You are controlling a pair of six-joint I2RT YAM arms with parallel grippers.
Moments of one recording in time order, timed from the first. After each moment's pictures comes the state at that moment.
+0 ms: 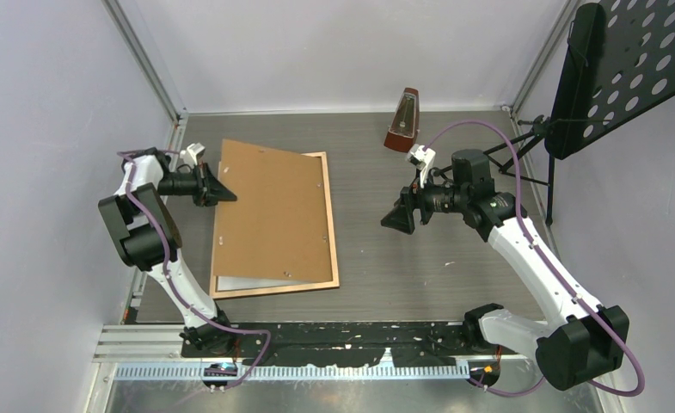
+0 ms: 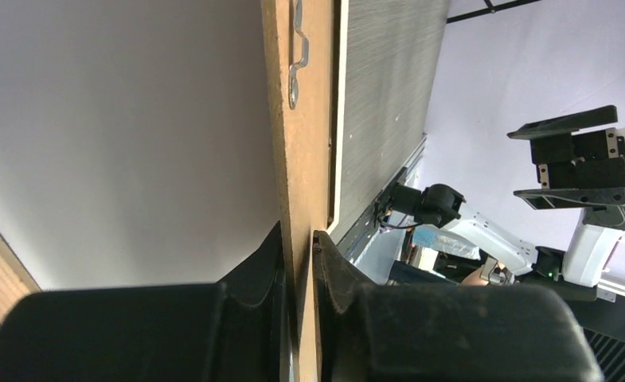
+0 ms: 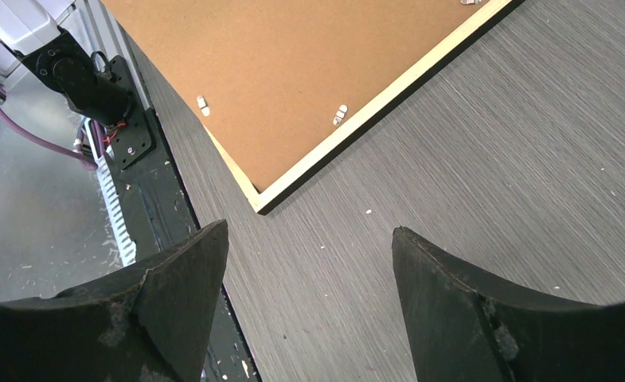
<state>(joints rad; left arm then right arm) 0.41 1.94 1.46 -1.15 1.08 0.25 0.31 1.11 0.96 -0.47 -0.80 -0.09</state>
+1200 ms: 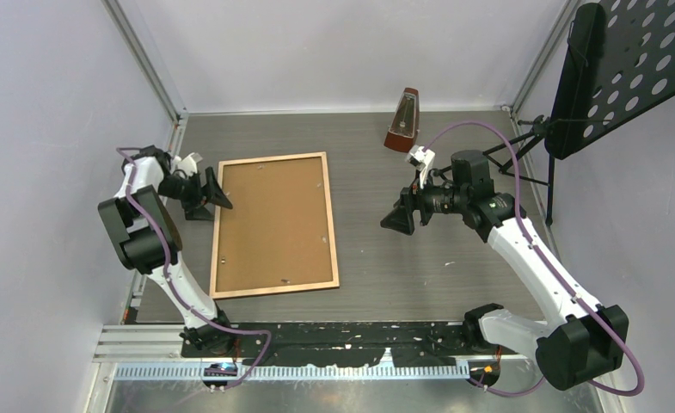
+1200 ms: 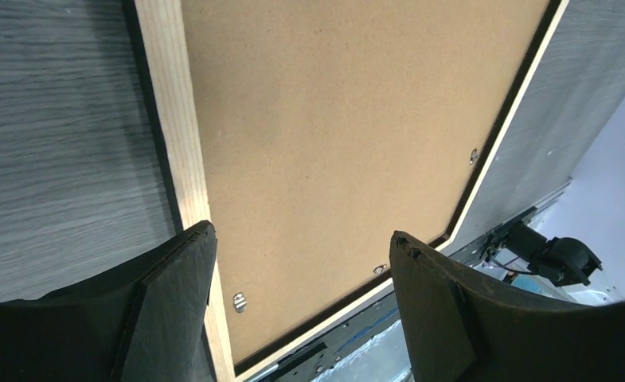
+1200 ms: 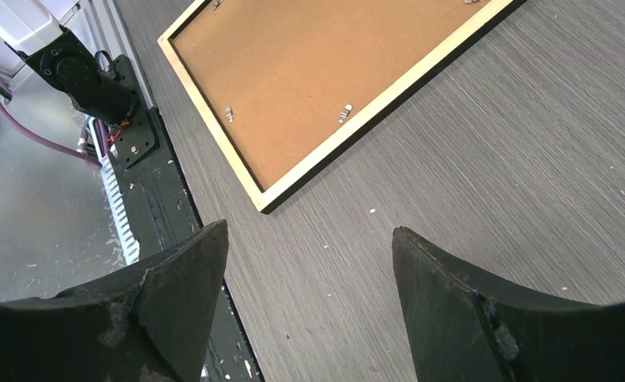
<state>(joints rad) 0.40 1.91 1.43 -1.05 0.67 0.17 0.31 1.11 0.95 -0.46 -0.81 -0.08</state>
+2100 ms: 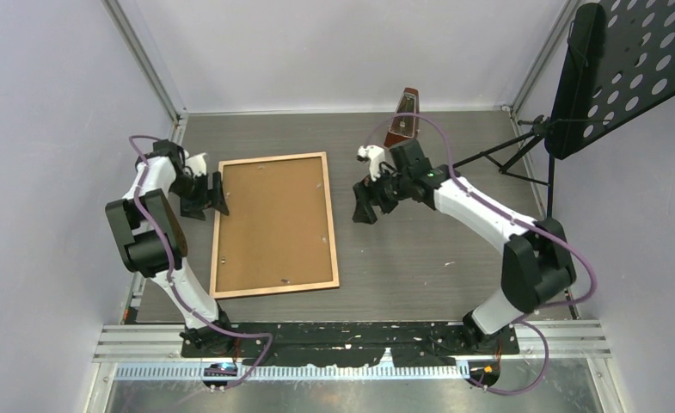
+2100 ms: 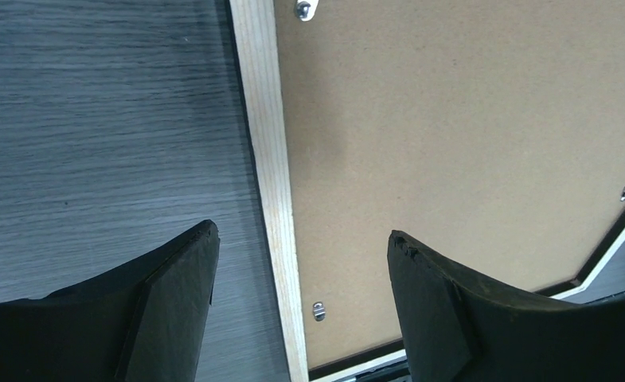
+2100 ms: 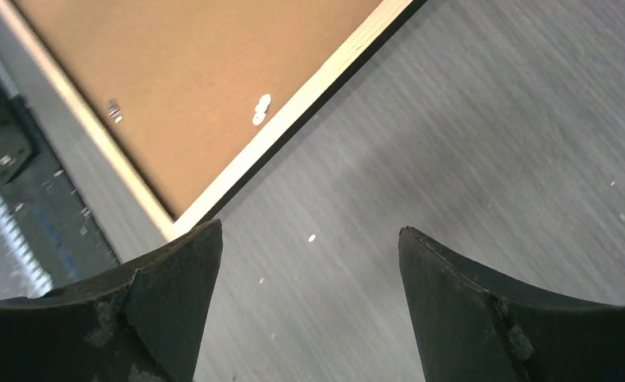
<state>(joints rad) 0.32 1.85 1.38 -0.93 0.36 0.21 0.49 1.51 1.13 -0.45 -0.55 -0.09</state>
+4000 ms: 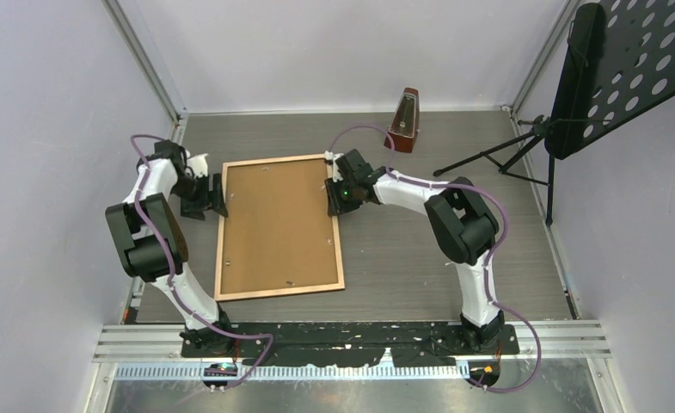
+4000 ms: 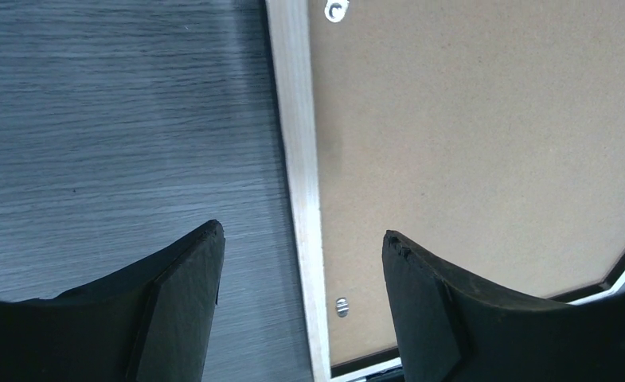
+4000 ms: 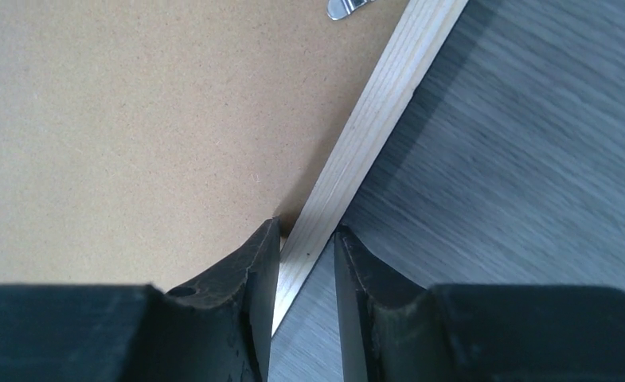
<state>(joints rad) 0.31 1.82 1.34 -0.91 0.32 0.22 0.66 2.09 1.46 -0.30 -0.20 0.27</state>
